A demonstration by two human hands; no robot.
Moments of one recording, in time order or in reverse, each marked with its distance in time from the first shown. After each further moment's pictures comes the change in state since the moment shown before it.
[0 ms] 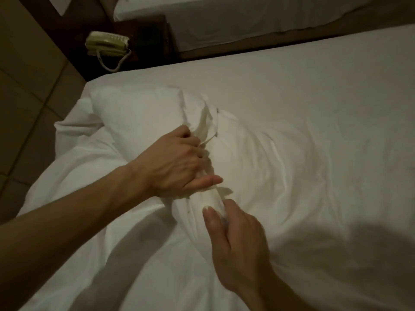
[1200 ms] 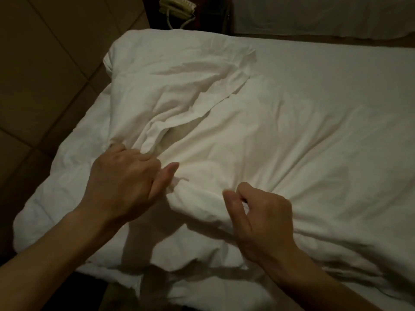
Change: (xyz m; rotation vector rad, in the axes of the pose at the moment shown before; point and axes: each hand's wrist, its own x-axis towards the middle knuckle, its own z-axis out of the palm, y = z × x) left_hand -0.218 0.220 -0.047 -0.067 0.275 -0.785; right_hand -0.151 0.027 -0.028 -0.211 0.069 -0.524
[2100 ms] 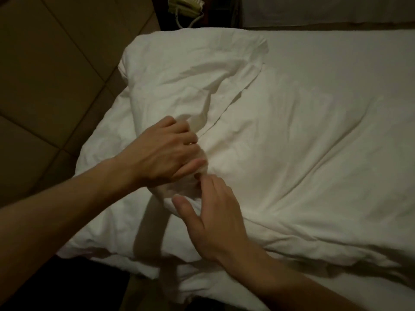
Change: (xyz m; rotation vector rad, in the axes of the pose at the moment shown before) left_hand 0.053 -0.025 -0.001 0.110 -0.257 0.481; right_hand -0.005 -0.073 0.064 0.310 -0.198 0.090
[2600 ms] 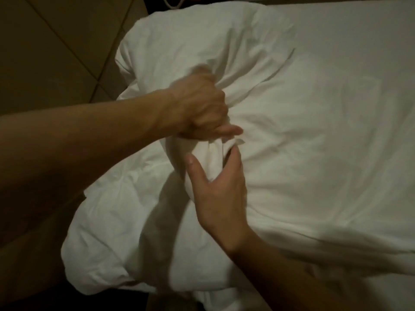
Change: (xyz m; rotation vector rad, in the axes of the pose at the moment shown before) left_hand 0.057 -0.113 0.015 0.120 -0.346 0.165; right_hand 0.092 -0.052 0.087 0.286 0.249 0.470
